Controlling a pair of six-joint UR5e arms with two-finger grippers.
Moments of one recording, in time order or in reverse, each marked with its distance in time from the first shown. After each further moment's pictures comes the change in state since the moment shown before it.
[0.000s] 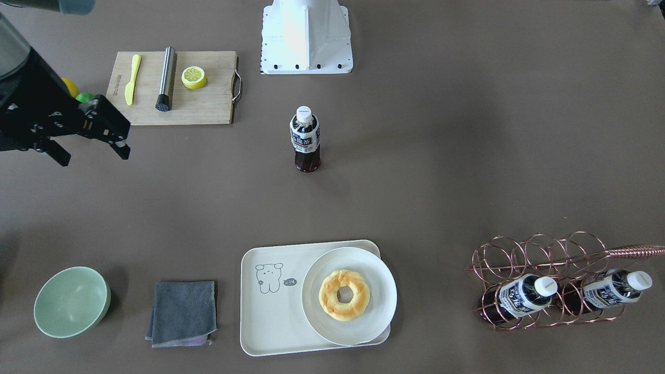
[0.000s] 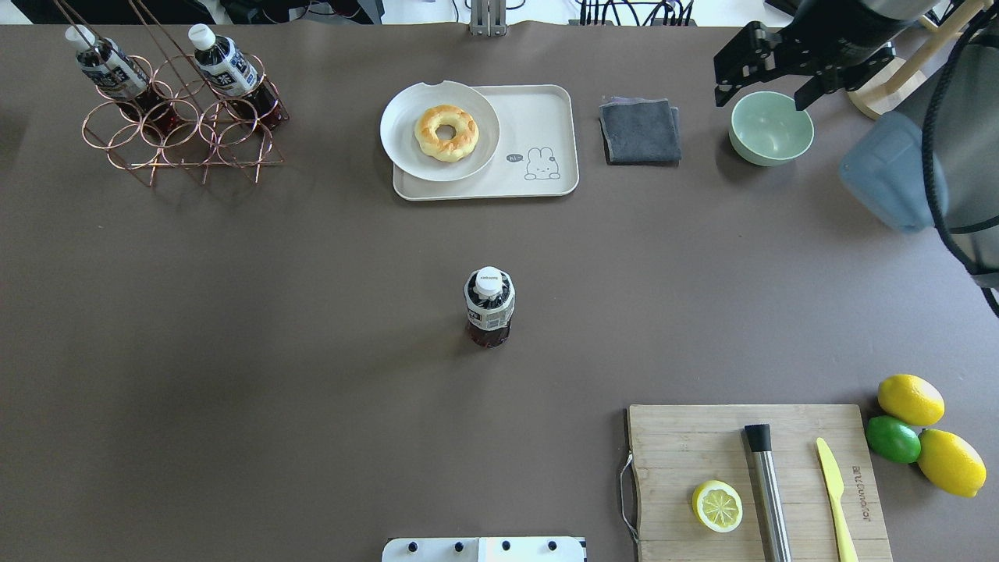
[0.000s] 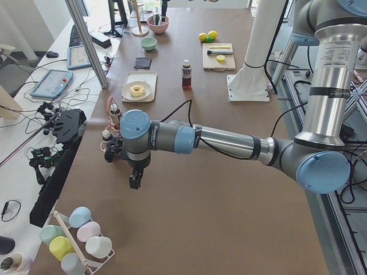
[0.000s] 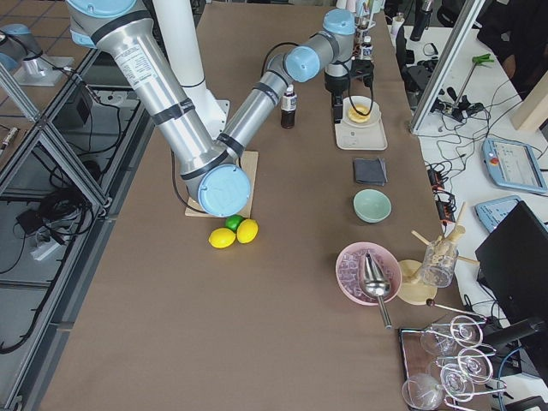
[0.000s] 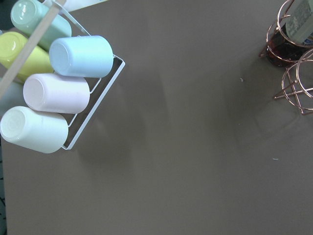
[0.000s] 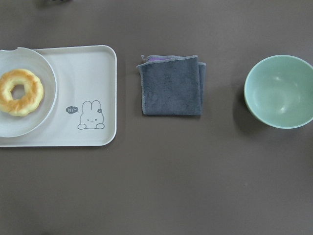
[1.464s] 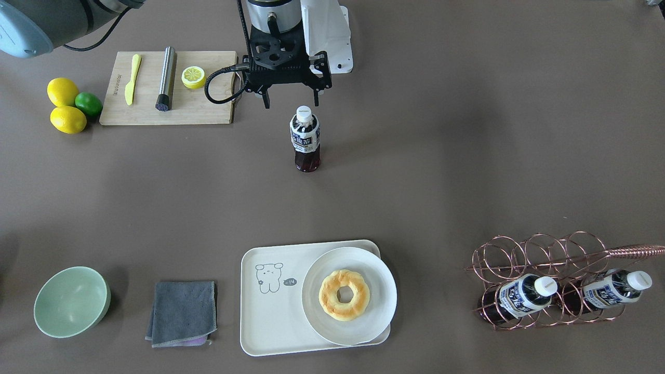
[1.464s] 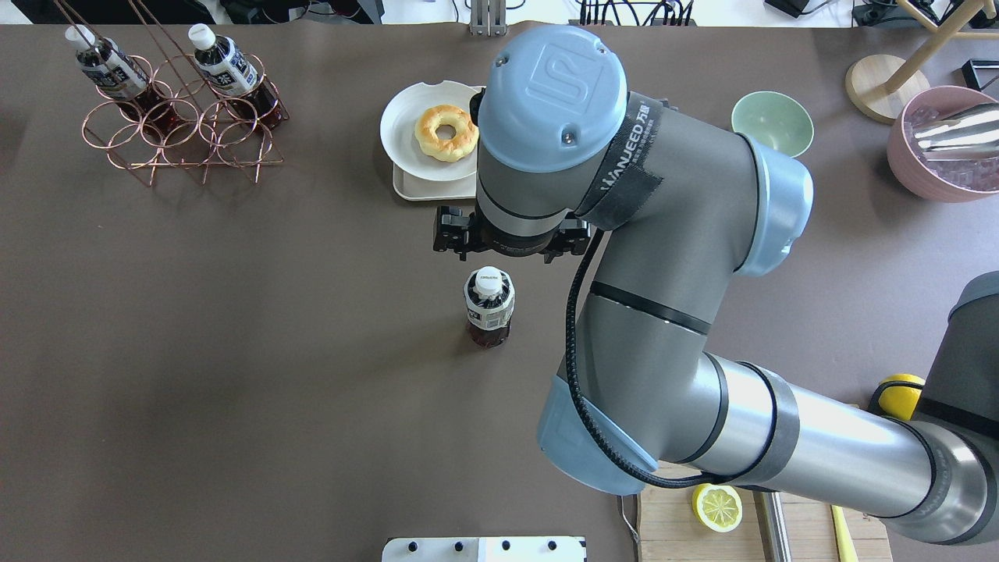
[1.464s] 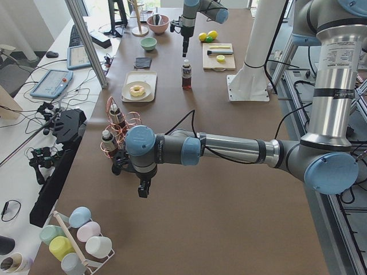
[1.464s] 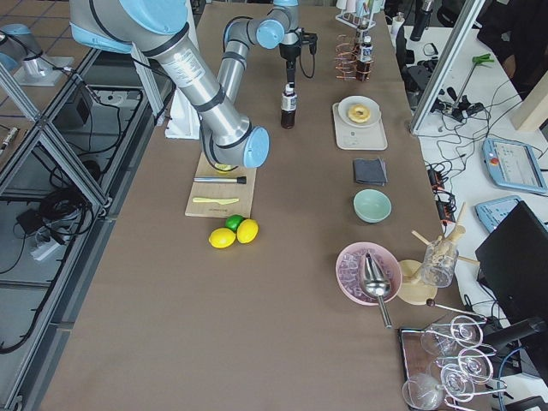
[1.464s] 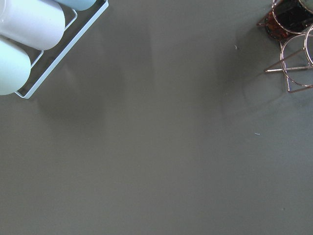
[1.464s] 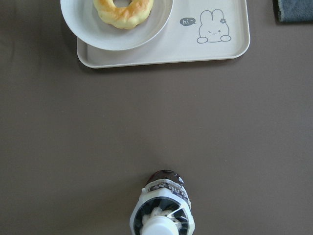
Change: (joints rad) left arm -0.010 0.044 0.030 -0.010 -0.059 0.001; right arm -0.530 0.322 -0.069 -0.107 -0.374 0.444
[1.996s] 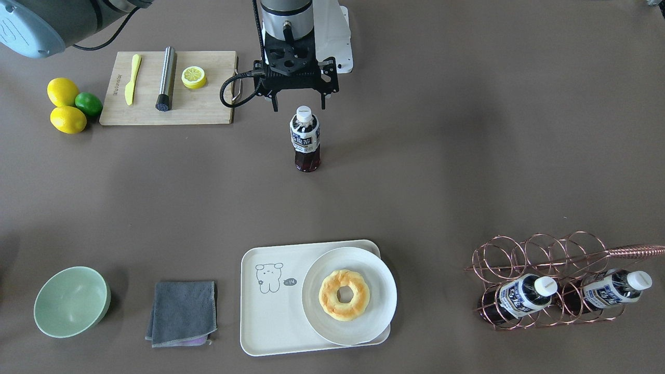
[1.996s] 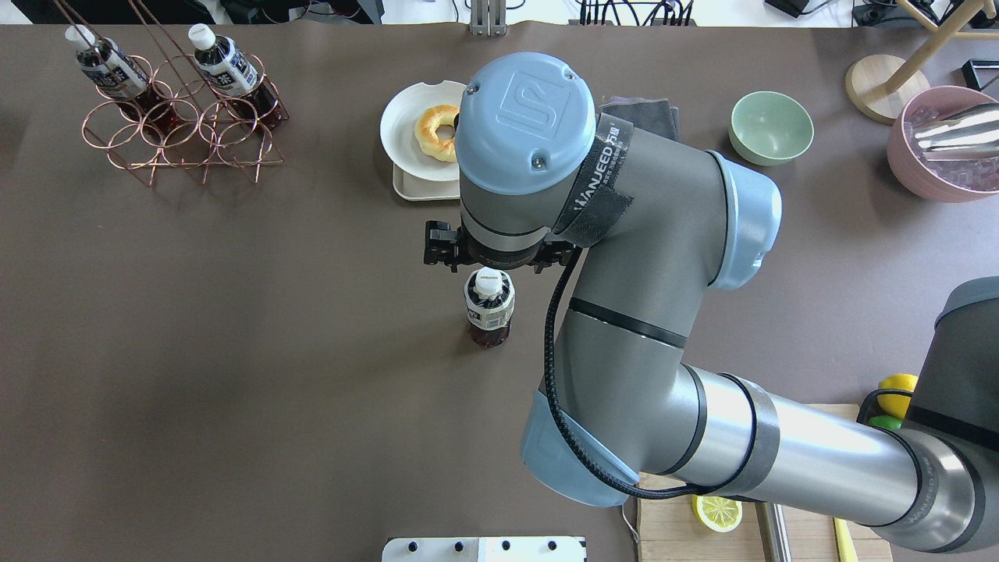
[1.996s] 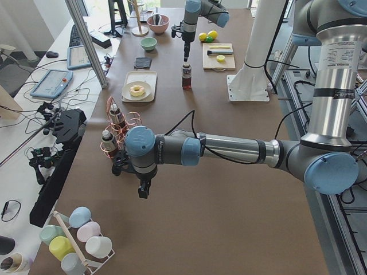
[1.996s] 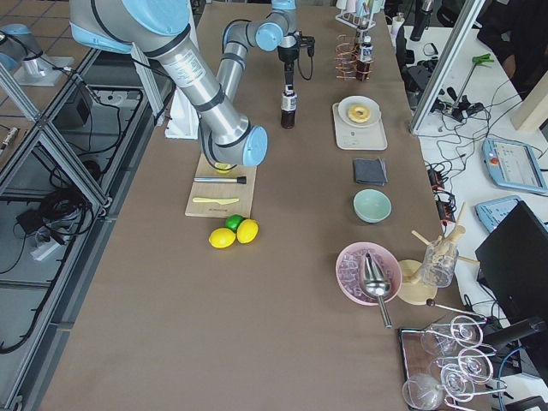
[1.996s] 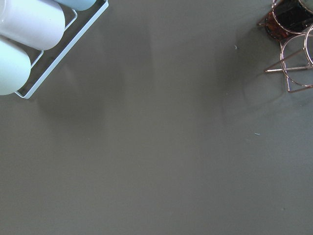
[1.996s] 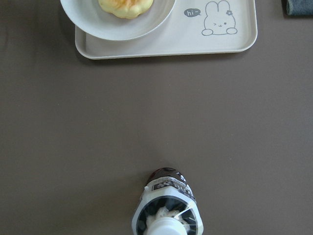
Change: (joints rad) left arm 0.000 0.000 0.004 0.001 0.001 -0.002; right arm -0.031 0.007 -0.038 0.016 -0.026 0.000
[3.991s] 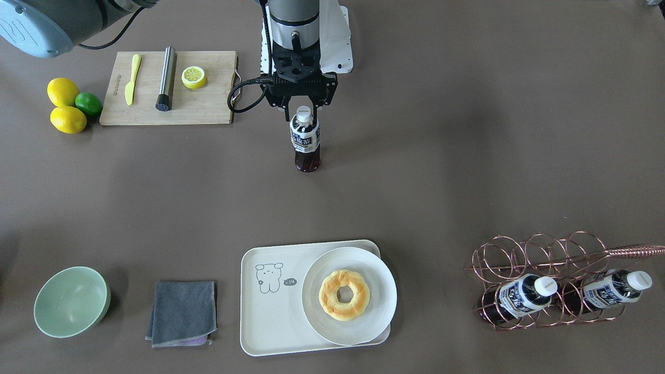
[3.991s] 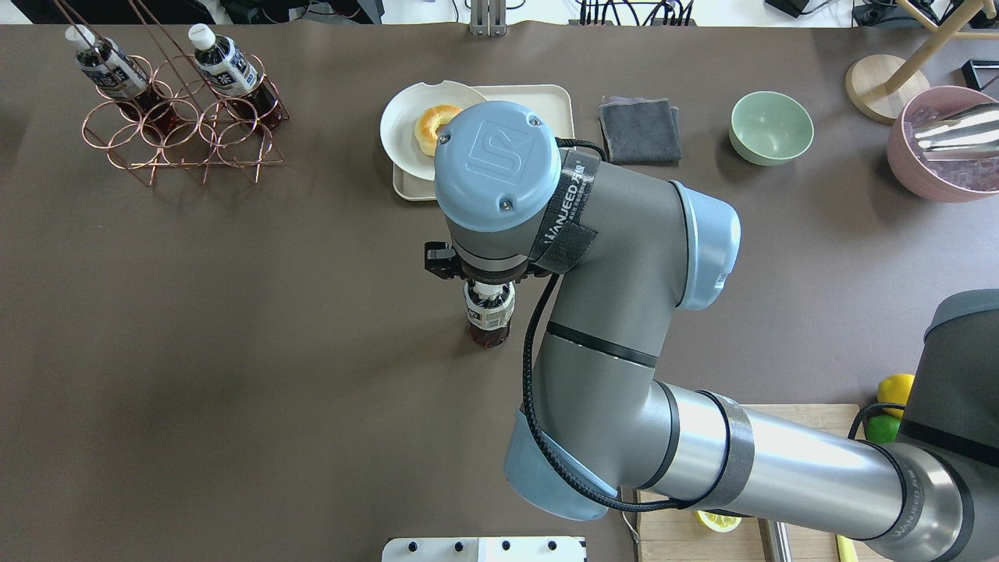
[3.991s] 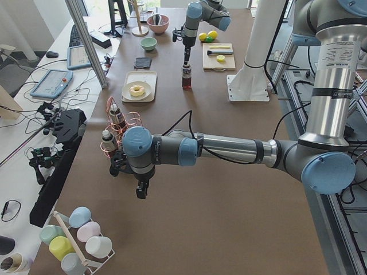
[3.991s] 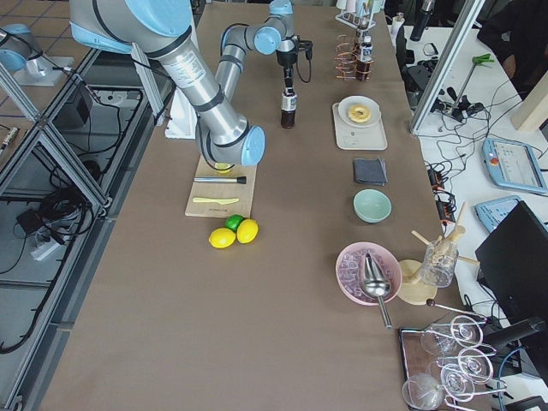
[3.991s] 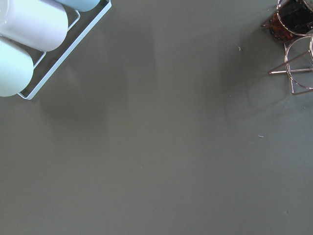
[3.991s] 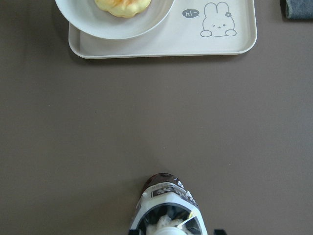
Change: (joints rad) left arm 0.002 -0.017 0.021 0.000 0.003 -0.001; right arm -0.032 0.000 -0.031 0.012 -0.063 0.005
